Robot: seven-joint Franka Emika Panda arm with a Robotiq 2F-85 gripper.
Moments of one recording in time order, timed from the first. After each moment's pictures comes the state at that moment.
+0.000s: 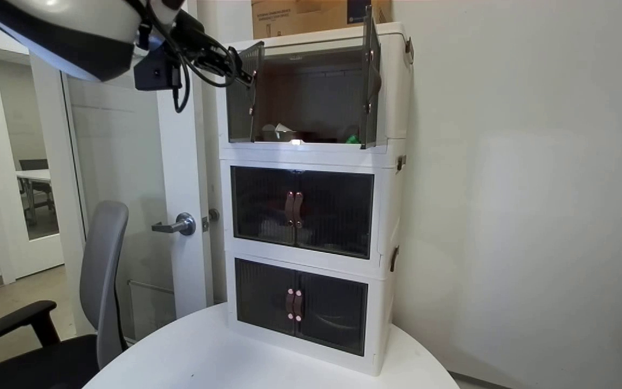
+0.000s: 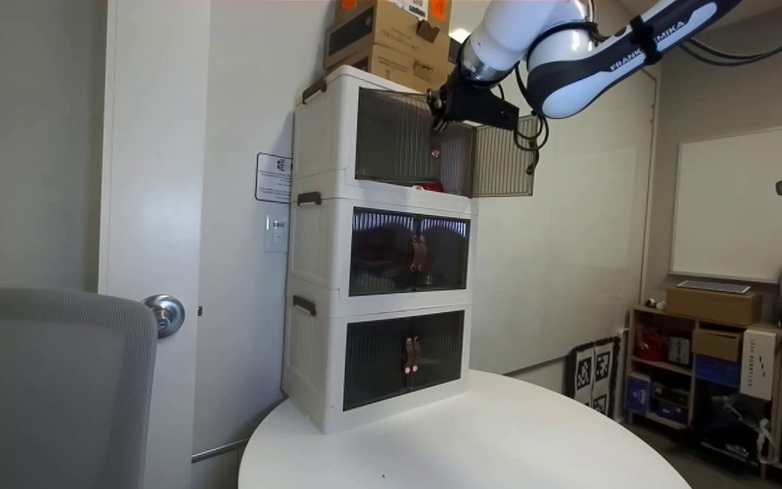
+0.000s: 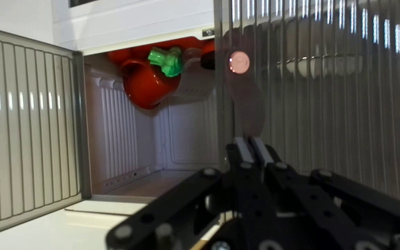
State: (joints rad) arm -0.03 0.04 0.13 -1.76 -1.34 2.78 1.50
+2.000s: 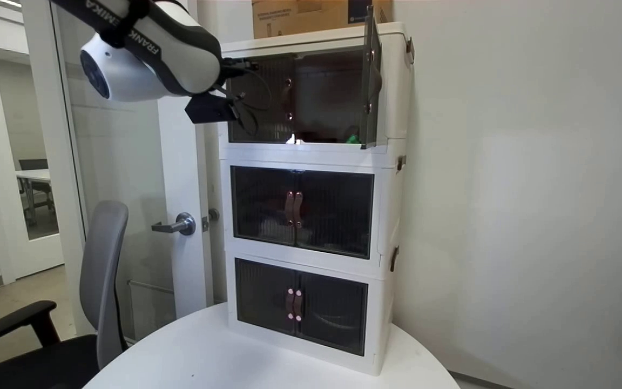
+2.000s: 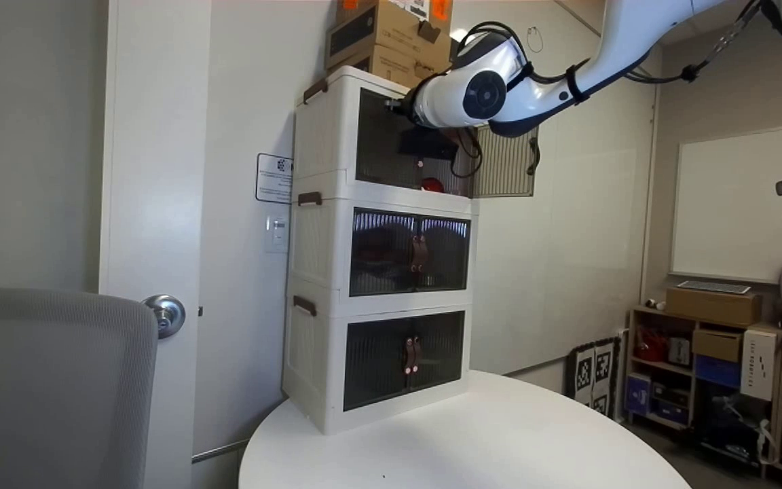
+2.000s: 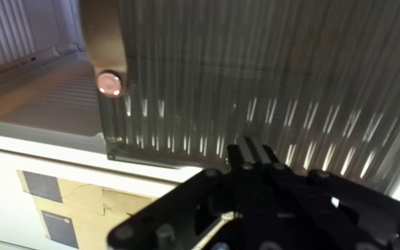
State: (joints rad) arm 0.02 0.37 0.19 -1.38 -2.51 2.60 2.38
